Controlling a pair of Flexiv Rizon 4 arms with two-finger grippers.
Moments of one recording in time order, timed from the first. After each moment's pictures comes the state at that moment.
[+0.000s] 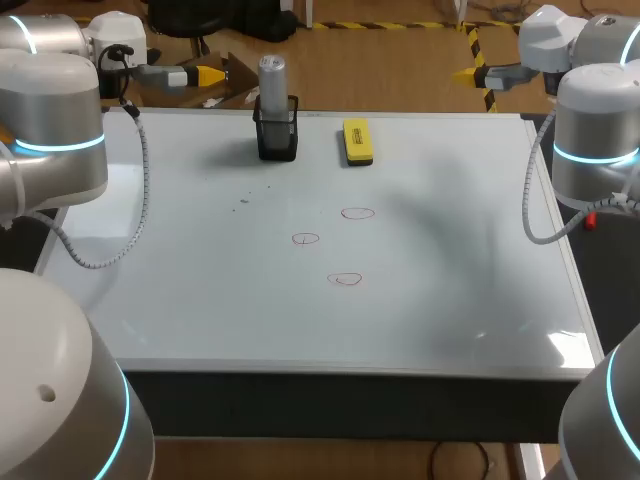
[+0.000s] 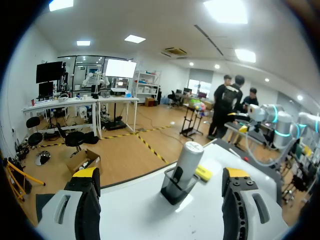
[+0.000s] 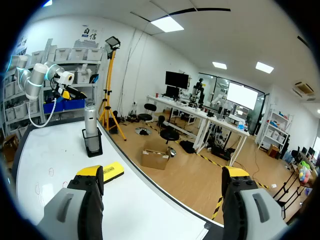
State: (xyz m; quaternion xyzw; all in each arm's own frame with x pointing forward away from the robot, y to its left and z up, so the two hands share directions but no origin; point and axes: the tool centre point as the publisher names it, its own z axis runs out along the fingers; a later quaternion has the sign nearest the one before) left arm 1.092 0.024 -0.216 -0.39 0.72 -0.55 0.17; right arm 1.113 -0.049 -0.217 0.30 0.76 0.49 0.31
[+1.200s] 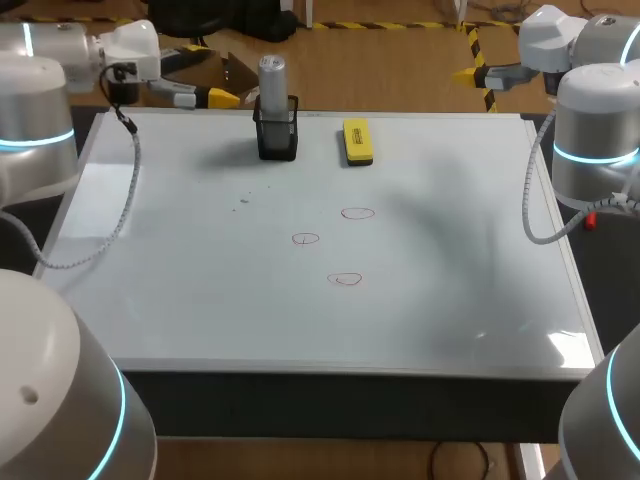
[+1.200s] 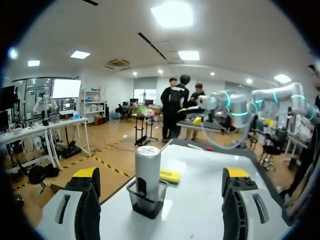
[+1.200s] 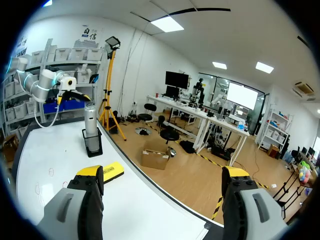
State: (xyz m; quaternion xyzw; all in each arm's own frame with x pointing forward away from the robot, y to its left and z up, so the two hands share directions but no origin) left arm 1.070 -0.044 -0.223 -0.16 0.75 -0.63 0.08; right arm 1.113 -0.049 -0.217 0.30 0.76 0.49 0.31
